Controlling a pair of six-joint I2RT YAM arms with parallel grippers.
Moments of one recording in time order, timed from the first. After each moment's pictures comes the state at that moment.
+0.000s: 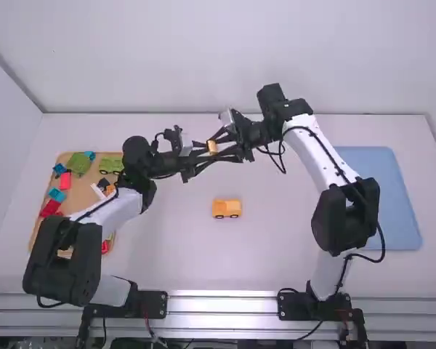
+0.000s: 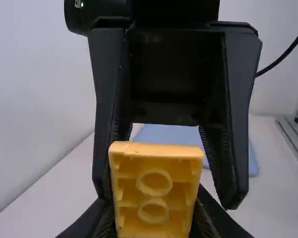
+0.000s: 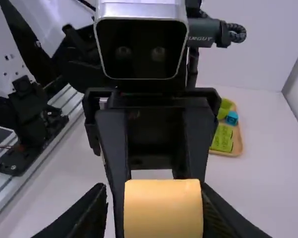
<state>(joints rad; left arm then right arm) -0.16 1.52 0.74 0.82 1.08 0.00 0.33 1.95 1.79 -1.12 -1.33 -1.32</state>
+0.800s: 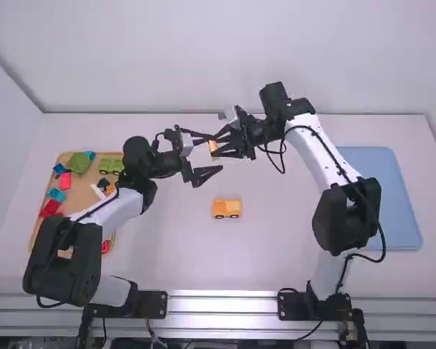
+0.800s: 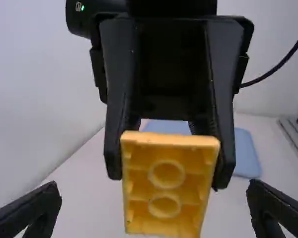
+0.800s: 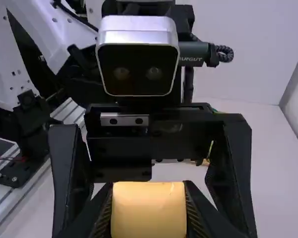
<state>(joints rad) -0.16 1.52 0.74 0.81 1.06 -0.01 0.30 1.95 1.79 -1.11 -1.38 -1.31</state>
